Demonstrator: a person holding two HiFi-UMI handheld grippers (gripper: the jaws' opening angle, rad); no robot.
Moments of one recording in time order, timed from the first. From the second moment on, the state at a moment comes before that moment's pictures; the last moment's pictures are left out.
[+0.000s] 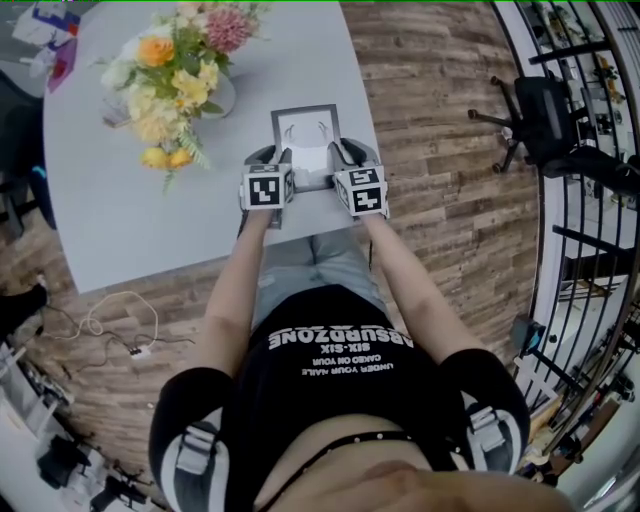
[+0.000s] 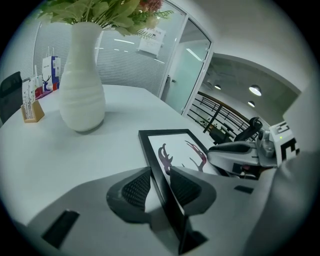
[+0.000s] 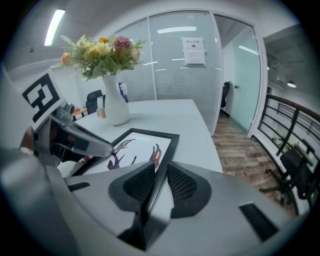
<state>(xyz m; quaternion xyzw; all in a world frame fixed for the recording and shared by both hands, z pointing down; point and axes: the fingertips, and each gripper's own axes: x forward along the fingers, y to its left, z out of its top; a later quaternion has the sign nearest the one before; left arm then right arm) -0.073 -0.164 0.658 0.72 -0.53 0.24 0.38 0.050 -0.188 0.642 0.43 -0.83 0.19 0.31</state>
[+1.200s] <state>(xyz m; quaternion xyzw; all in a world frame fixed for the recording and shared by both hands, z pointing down) -0.073 -0.154 0.619 0.72 -0.55 0.20 0.37 0.056 -0.181 0.596 0.45 -0.83 0.18 0.27</state>
